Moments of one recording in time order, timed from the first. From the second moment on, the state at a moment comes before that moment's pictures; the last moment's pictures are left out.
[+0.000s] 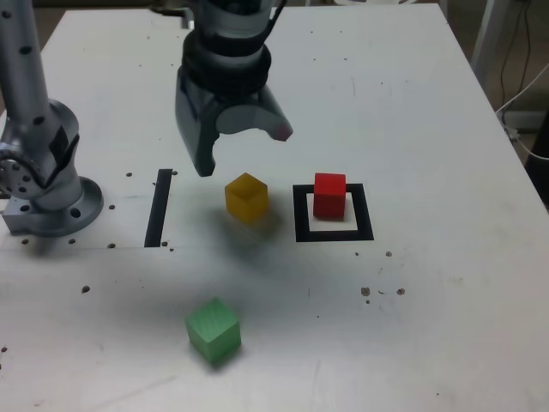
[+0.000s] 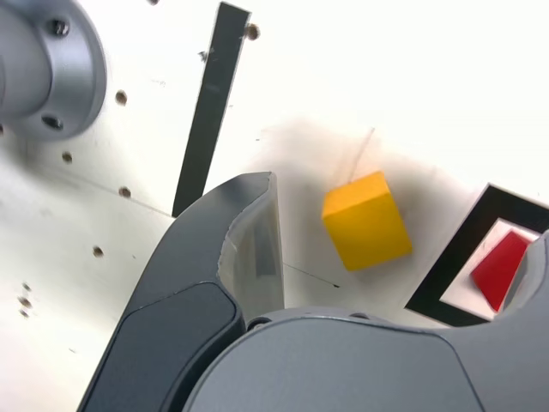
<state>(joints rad) -0.12 1.74 -1.22 1.29 0.09 -0.58</state>
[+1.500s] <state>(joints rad) 0.06 1.82 -0.99 0.90 -0.10 -0.58</state>
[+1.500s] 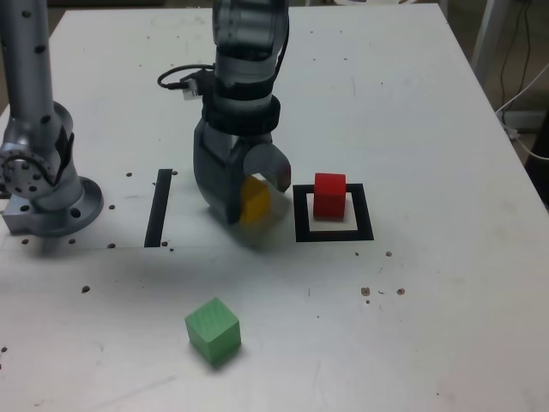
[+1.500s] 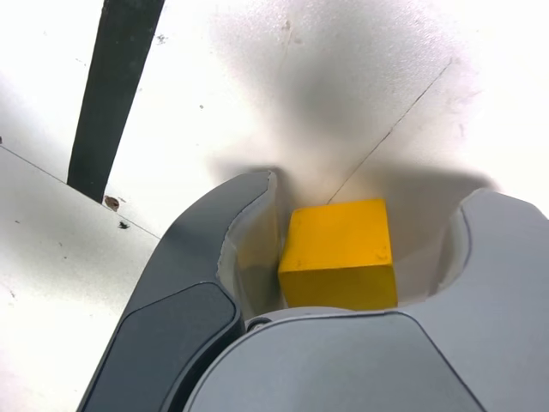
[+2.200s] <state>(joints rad) 0.06 1.80 -1.09 0.94 -0.02 -0.43</state>
